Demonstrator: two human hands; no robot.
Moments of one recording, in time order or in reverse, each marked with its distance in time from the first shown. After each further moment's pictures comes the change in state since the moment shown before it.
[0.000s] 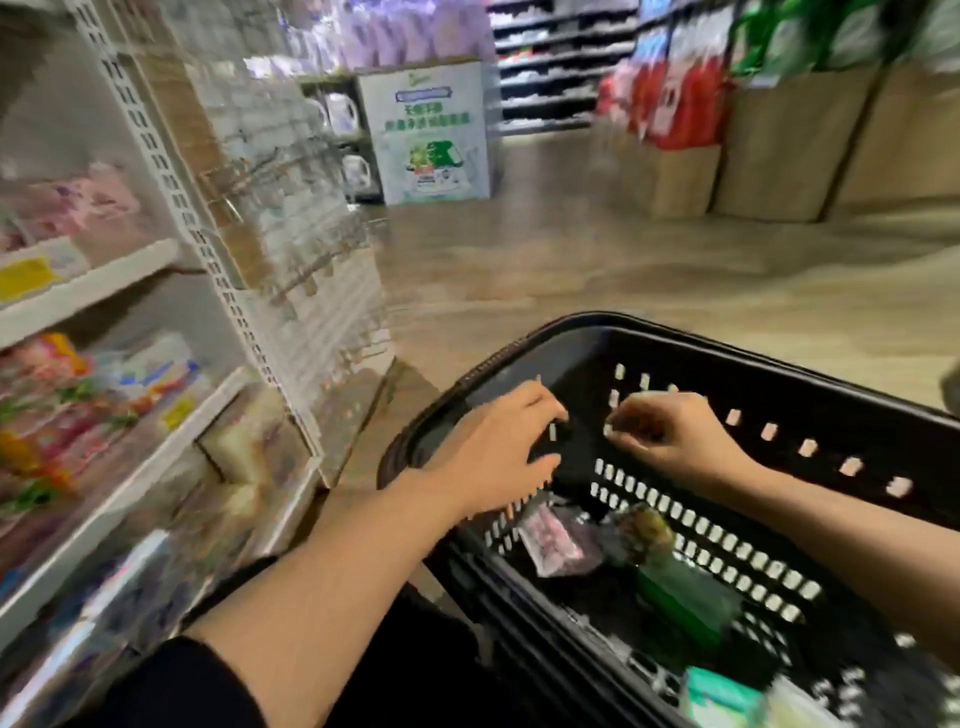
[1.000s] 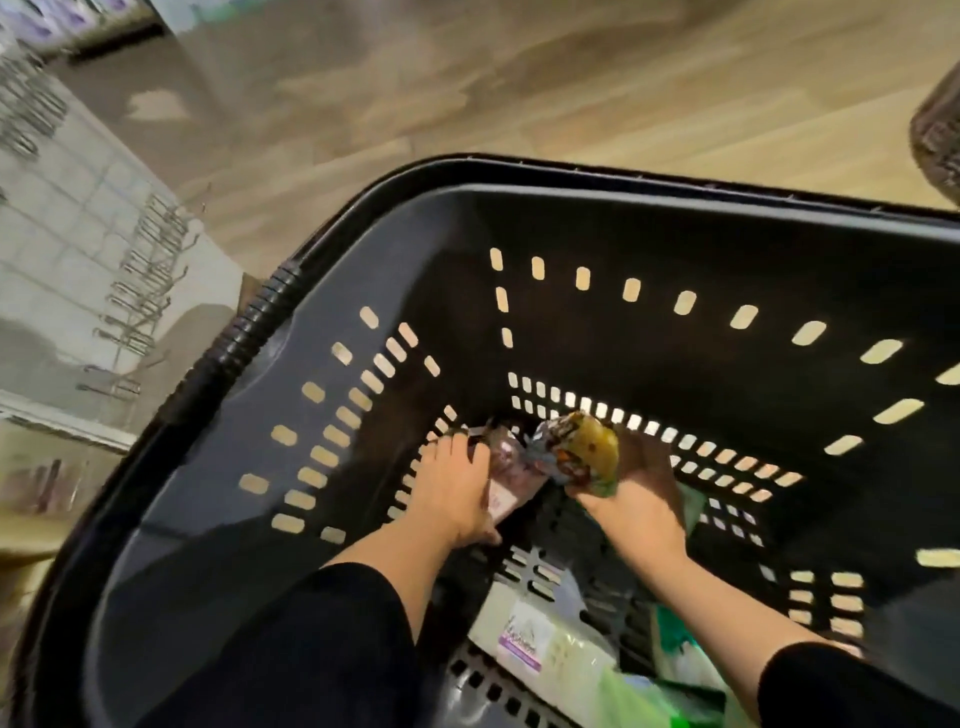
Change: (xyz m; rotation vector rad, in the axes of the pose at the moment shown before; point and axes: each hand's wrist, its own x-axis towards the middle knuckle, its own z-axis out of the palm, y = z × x) left_hand 0.068 -0.085 0.243 0.472 -0.787 -0.226; right_hand -0.075 0.161 0.174 0.143 -0.301 1.216
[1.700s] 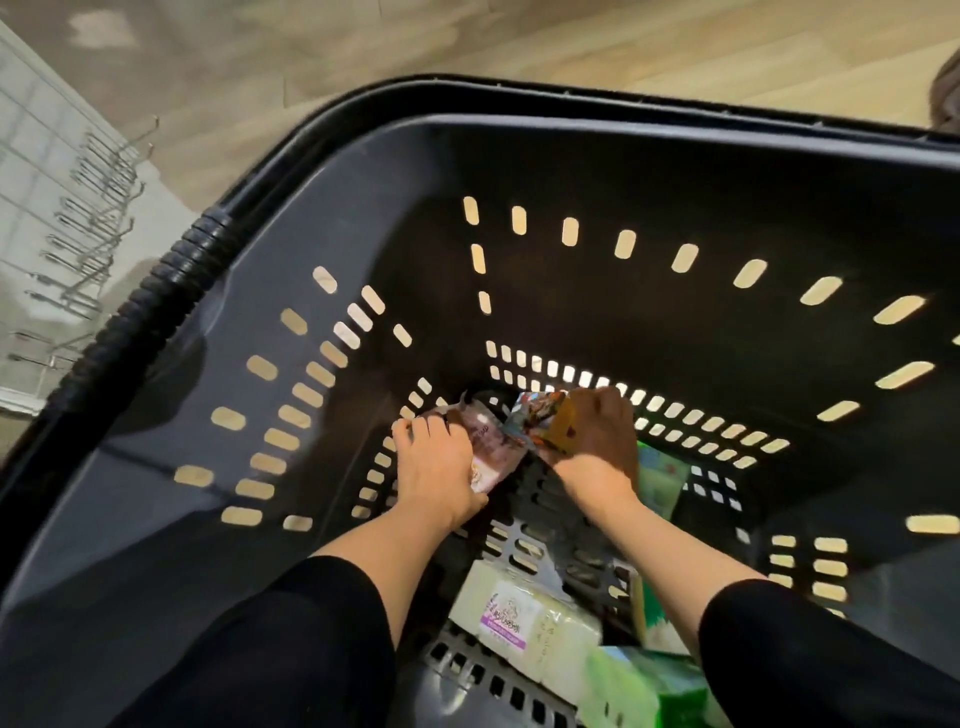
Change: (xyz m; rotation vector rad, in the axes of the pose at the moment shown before) left_hand 0.019 0.002 0.020 -0.017 0.063 -0.180; right_hand 0.034 -0.037 0.006 -0.171 0.279 -0.247
